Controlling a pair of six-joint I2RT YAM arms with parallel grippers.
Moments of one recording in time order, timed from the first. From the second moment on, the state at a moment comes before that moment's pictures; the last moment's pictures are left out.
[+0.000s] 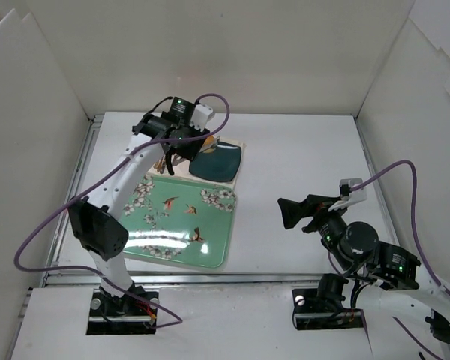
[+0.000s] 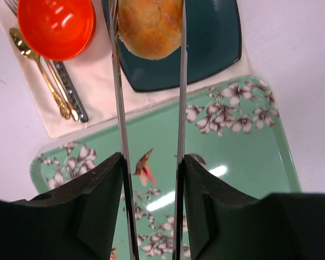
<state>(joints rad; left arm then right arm) -0.49 1.75 1.89 -1.02 -0.01 0.10 1.17 0.48 0.83 -0.47 0.75 0.47</state>
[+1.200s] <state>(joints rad) -0.49 2.03 2.02 -0.97 -0.03 0.12 1.17 0.49 0.83 -0.48 0.76 0.47</state>
